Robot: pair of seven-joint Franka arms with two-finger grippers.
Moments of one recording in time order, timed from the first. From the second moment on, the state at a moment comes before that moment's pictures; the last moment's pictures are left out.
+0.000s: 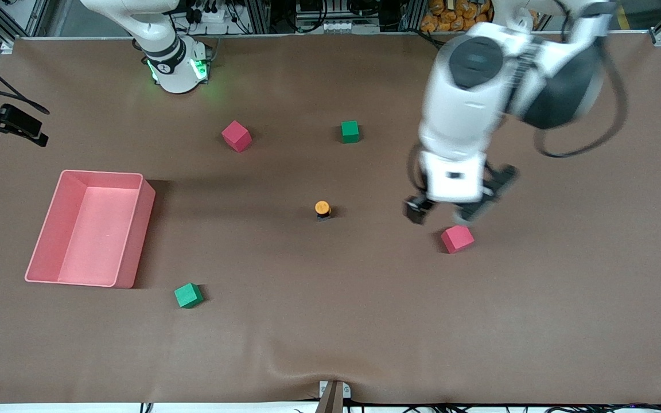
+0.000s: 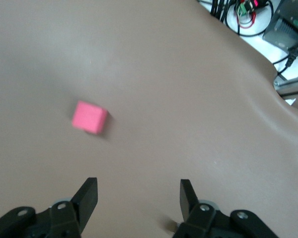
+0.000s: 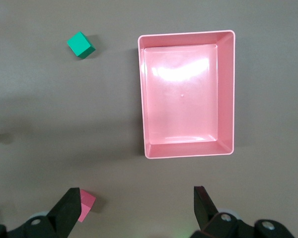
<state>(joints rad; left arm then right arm) -0.35 0.37 -0.18 -1.31 0.18 1.77 -1.20 0.01 -0.08 -0.08 -1.64 0.01 1.53 0.05</state>
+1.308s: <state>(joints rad) 0.01 0.00 -0.14 -1.50 0.04 1.48 -0.23 0.01 -0.08 -0.08 -1.64 0.01 1.53 0.05</state>
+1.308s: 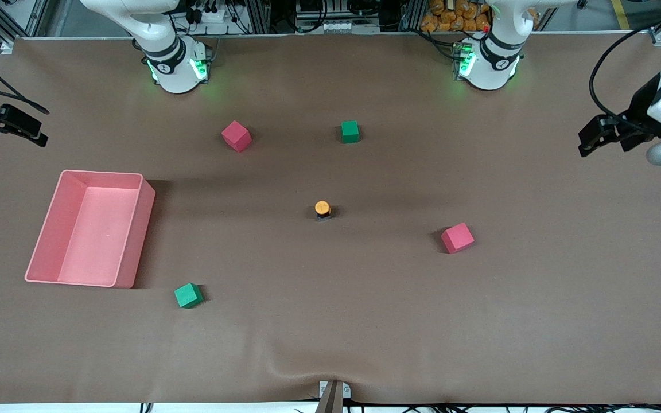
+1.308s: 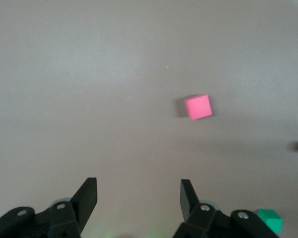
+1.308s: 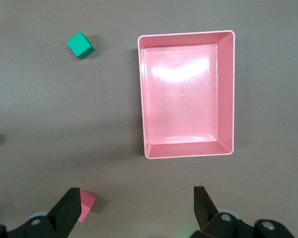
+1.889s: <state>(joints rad) 0.01 -0.13 -0.10 -1.62 -0.02 1.48 -0.18 0.01 -0.08 -0.08 -1.64 0.01 1.53 0.05</state>
